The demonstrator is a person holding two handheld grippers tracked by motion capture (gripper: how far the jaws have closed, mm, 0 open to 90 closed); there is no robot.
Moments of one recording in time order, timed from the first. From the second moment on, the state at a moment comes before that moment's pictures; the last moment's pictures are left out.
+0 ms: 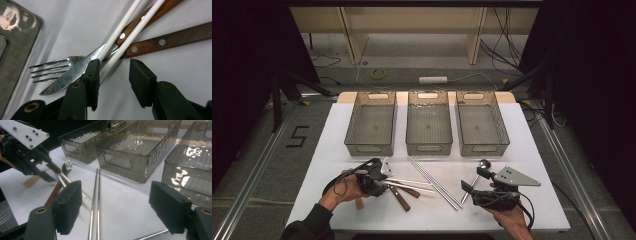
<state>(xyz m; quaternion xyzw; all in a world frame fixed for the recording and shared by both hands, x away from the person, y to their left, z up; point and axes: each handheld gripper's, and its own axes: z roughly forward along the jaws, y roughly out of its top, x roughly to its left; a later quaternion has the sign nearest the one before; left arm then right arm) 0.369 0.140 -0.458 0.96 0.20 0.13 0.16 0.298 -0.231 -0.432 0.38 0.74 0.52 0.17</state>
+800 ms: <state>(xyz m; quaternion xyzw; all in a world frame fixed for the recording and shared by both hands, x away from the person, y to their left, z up) 0.371 0.132 -0.460 0.97 0.16 0.14 0.14 0.298 -0.230 -0.432 0.38 0.75 0.52 0.17</state>
